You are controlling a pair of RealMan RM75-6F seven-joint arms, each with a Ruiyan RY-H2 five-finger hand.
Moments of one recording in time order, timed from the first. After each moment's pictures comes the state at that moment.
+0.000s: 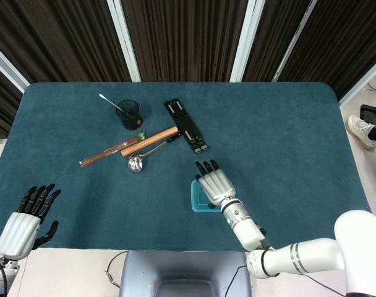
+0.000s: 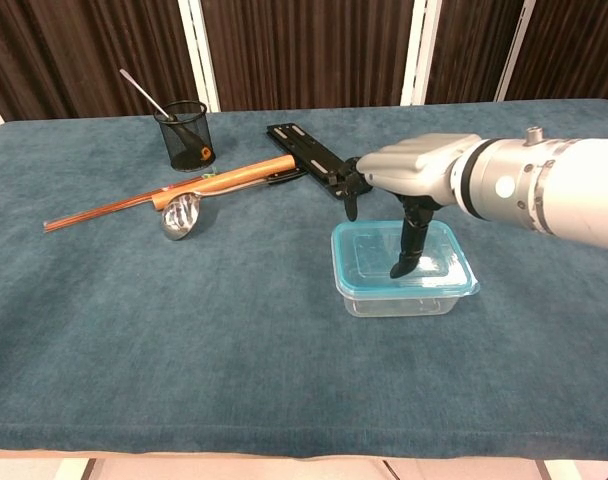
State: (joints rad) left arm -0.13 -1.16 0.03 -1.54 1.71 1.55 0.02; right arm 1.05 -1.52 0.08 -1.80 -0.51 1.12 -0.92
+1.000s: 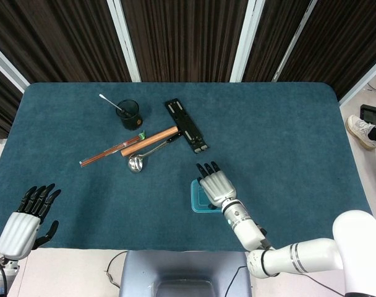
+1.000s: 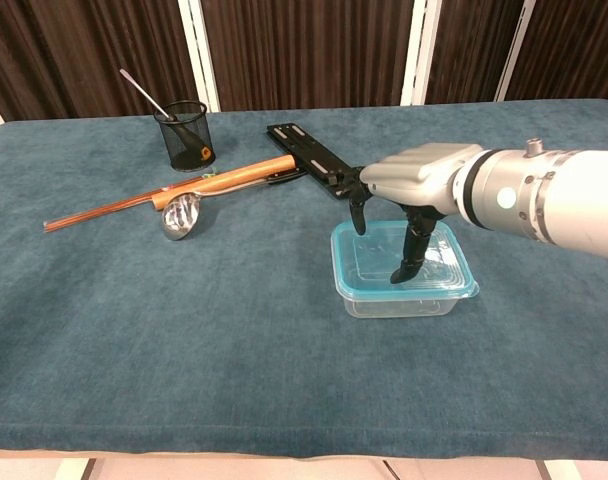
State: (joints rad) left arm -0.13 -1.16 0.03 -1.54 1.72 1.55 0.01; right arm 1.05 -1.53 0.06 -1.78 -0.51 1.11 -0.92
